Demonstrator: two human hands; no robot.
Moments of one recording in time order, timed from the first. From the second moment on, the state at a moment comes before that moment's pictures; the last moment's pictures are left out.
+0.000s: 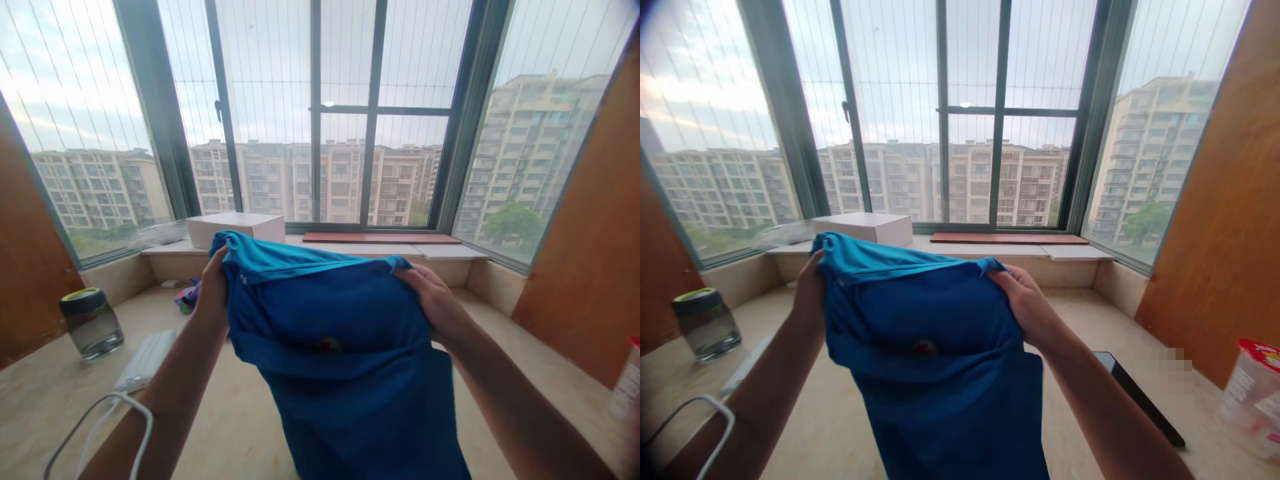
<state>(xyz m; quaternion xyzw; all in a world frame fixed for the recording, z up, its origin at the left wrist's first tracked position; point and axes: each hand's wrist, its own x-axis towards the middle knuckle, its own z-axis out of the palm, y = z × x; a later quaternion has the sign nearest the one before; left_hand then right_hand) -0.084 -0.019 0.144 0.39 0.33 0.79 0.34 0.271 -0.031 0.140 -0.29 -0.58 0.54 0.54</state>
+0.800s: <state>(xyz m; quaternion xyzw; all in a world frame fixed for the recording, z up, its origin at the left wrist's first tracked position) -0.016 0.030 -0.050 0.81 0.58 -0.01 0.07 0.288 0.042 -0.067 -0.54 -0.82 0.16 -0.01</state>
